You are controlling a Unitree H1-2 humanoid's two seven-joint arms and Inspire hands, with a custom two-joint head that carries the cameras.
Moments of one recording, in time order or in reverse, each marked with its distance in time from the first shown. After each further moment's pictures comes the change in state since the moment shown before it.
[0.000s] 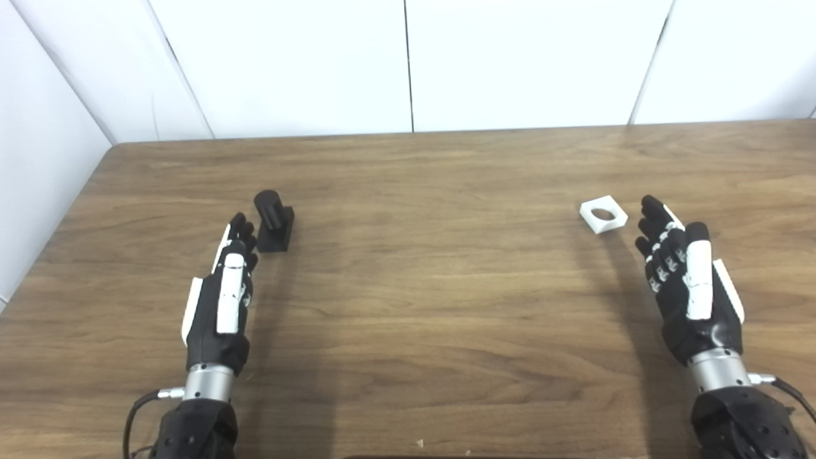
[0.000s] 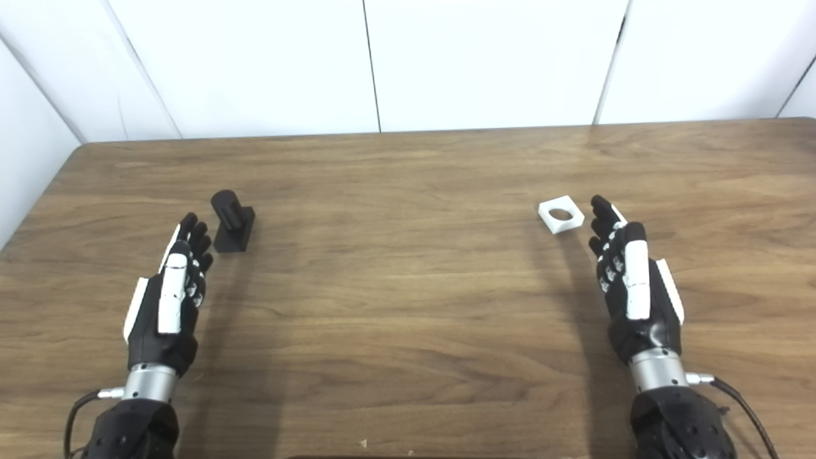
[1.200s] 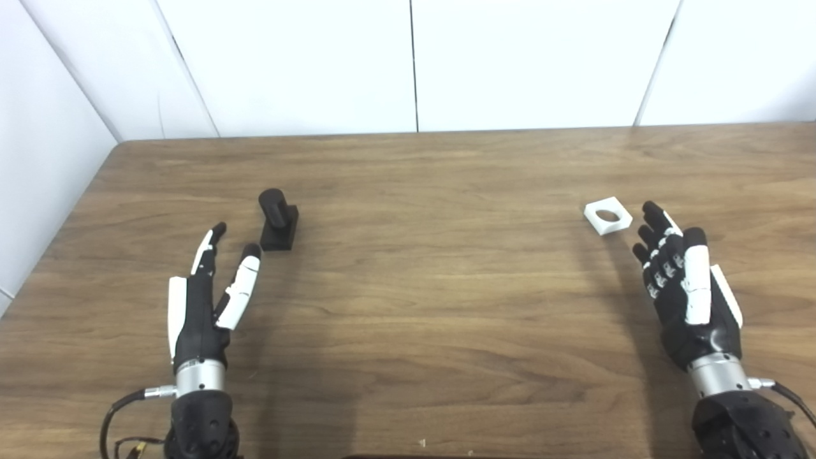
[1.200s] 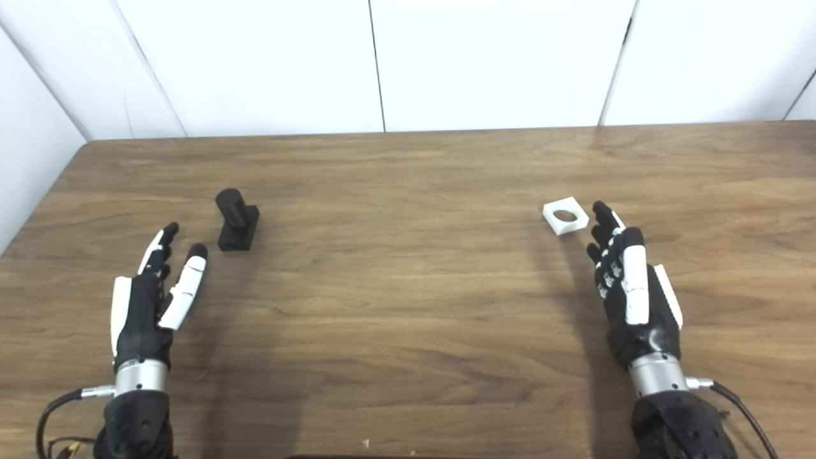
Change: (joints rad) left arm -0.029 -0.015 -0.075 -0.084 0.504 0.266 0.173; right arm 0.013 -0.006 0.004 0.000 0.006 0.012 0.012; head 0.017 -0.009
